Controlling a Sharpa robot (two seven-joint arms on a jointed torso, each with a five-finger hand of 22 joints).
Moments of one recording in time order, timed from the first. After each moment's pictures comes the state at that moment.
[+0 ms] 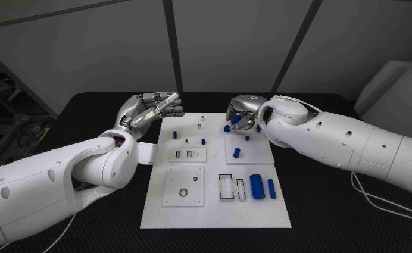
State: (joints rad) left arm 1.14 -0.93 0.05 1.69 -0.03 -0.48 0.51; left_hand 1.41 -0.06 0.09 0.15 0.17 0.96 0.22 0.11 0.07 1.04 0.16 0.12 0.07 1.08 0.12 0.18 0.13 0.19 0.92 0.22 0.38 0.16; right arm 1.24 -0.58 0.05 1.23 -1.65 -0.11 -0.13; right_hand 1.34 -0.10 0.28 -0.08 0.30 1.01 0.16 0.07 0.07 1.08 0.10 0.07 0.07 1.47 0.01 1.28 1.11 0.16 1.16 0.12 1.15 0.84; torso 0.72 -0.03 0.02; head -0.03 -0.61
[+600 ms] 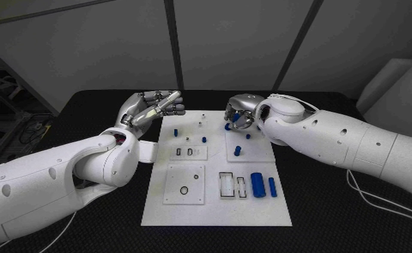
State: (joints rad) left arm 1.14 -0.93 0.05 1.70 -0.04 -0.47 0.51; left_hand 1.41 -0.06 0.09 0.15 0.17 0.96 0.22 0.11 0.07 1.04 0.16 0.11 0.07 1.08 0.12 0.18 0.13 0.19 0.92 0.22 0.38 0.16; right arm 1.24 -0.55 0.04 1.20 -1.65 -0.09 -0.13; right_hand 1.35 -0.09 0.31 -0.07 0.29 1.01 0.16 0.07 0.07 1.12 0.10 0.07 0.08 1.47 0.01 1.34 1.17 0.14 1.19 0.11 1.21 0.92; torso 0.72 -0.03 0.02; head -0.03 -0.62
